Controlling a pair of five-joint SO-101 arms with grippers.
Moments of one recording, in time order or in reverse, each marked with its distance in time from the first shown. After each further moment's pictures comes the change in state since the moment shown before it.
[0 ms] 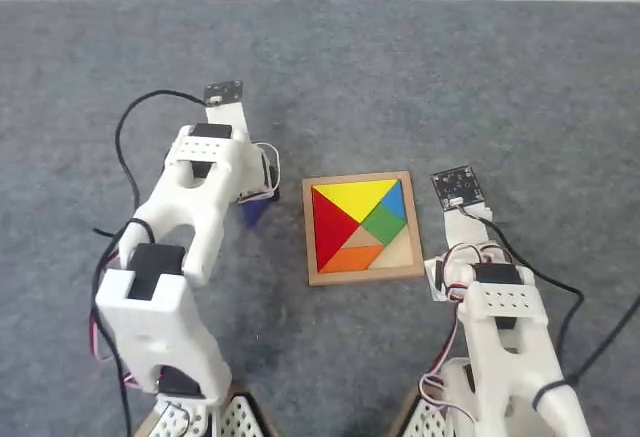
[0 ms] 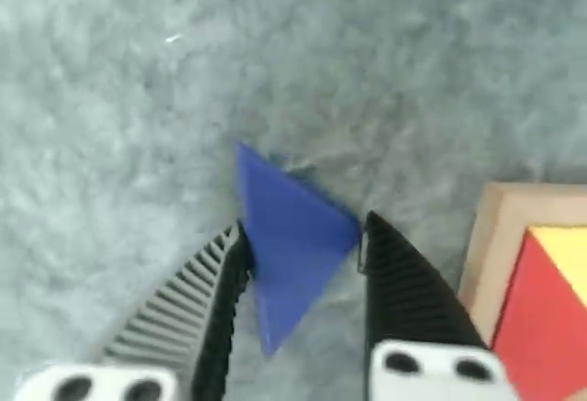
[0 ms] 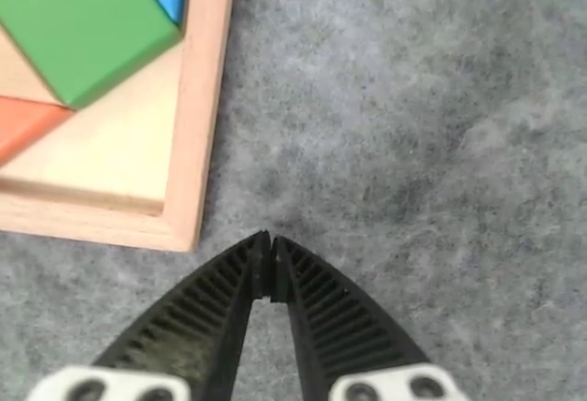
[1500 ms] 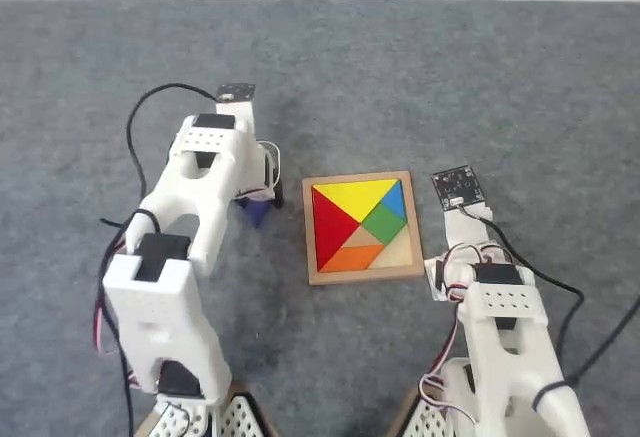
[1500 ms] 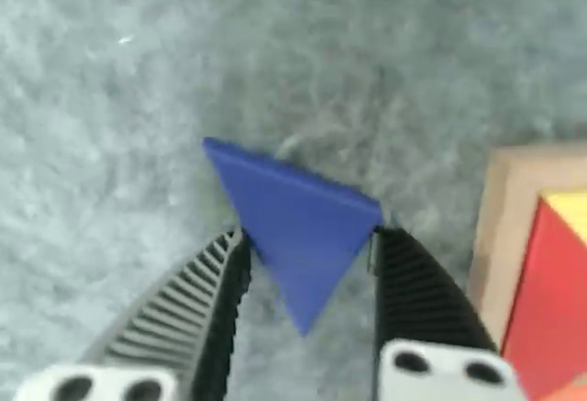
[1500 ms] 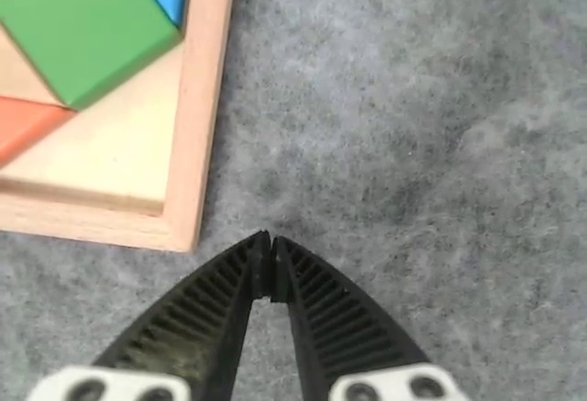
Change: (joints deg) left arm 0.2 5.4 -7.6 6.3 -5.4; right arm 0.0 -0.4 0.0 0.0 0.0
